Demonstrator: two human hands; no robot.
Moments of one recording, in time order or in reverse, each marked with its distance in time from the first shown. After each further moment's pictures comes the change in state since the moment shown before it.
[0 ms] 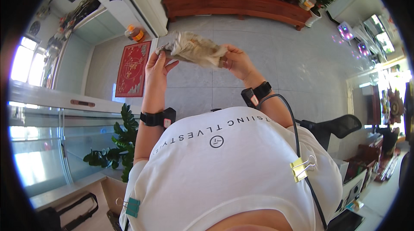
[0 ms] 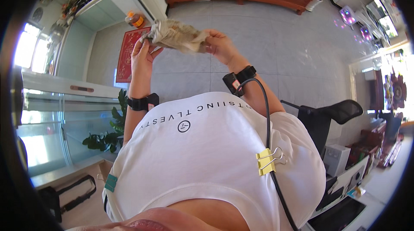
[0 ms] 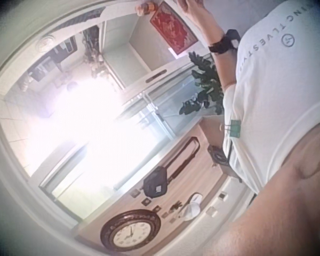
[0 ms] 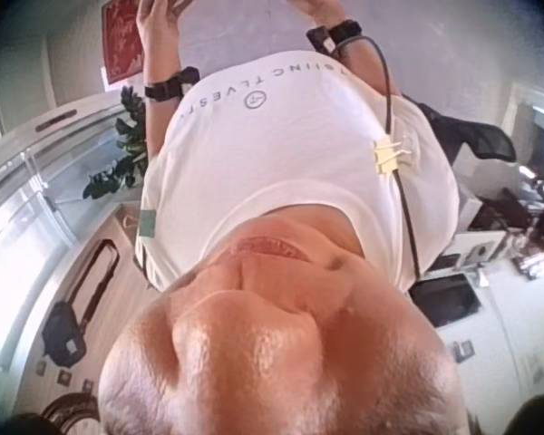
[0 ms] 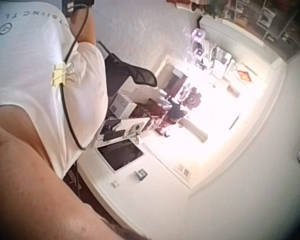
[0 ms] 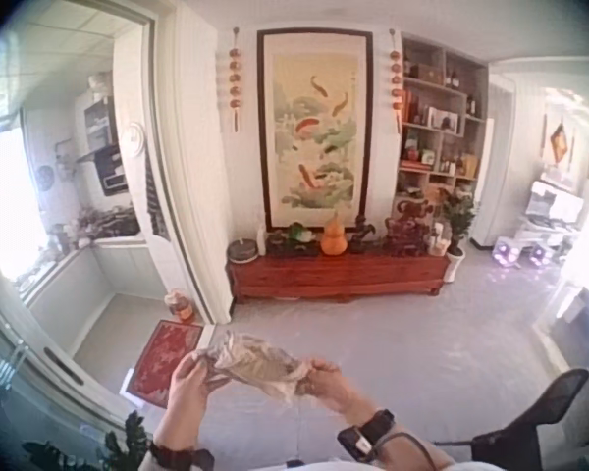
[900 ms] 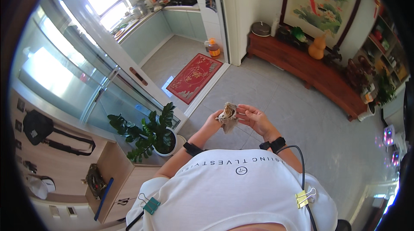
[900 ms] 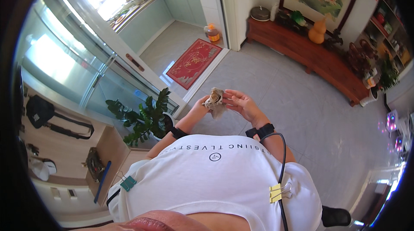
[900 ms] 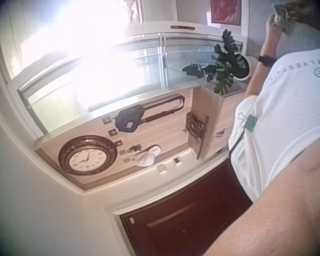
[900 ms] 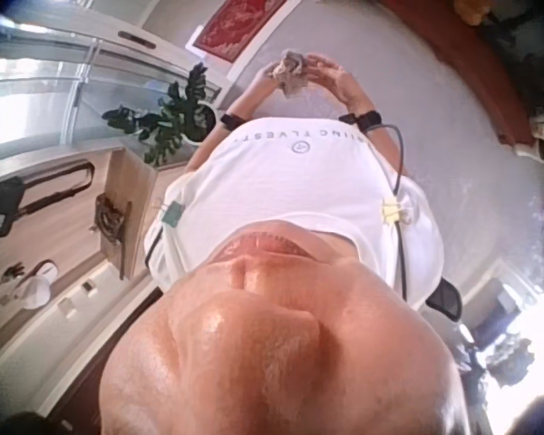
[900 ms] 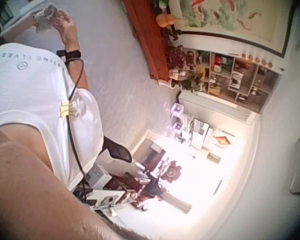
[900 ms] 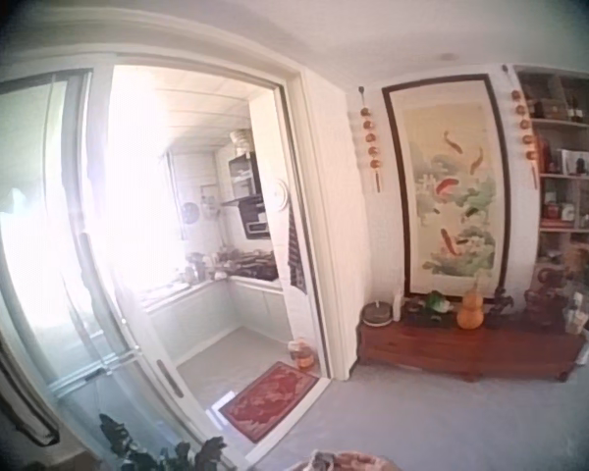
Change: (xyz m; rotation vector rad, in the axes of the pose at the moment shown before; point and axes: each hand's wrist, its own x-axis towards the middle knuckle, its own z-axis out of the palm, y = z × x) left_hand -0.057 -0.061 -0.036 0.429 0.226 -0.314; right_hand 0.062 0.040 0.030 -0.131 -0.358 0.459
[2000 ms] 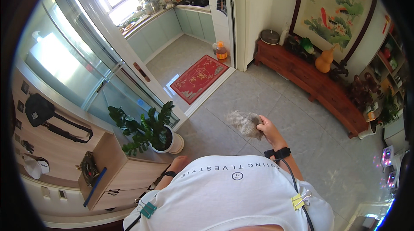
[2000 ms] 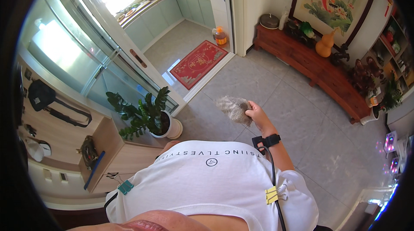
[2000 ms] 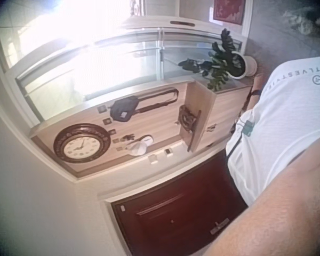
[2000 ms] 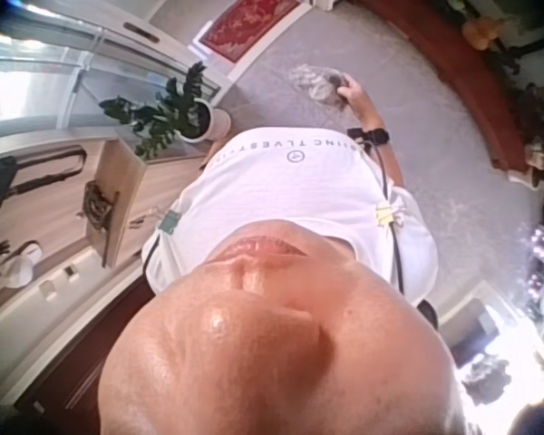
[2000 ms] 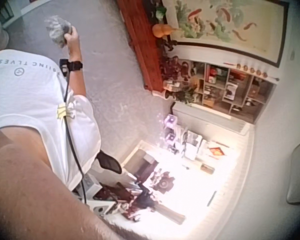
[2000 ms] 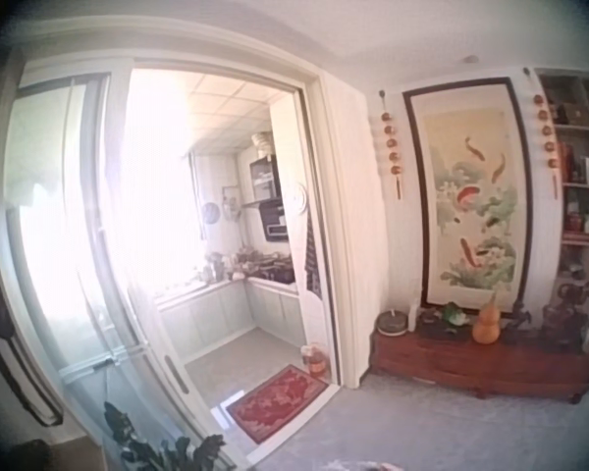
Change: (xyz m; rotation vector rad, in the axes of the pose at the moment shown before) left_hand -0.167 -0.236 -0.118 -0.289 0.372 -0.448; right_hand -0.021 -0.015 -0.073 -0.274 0.154 0.027
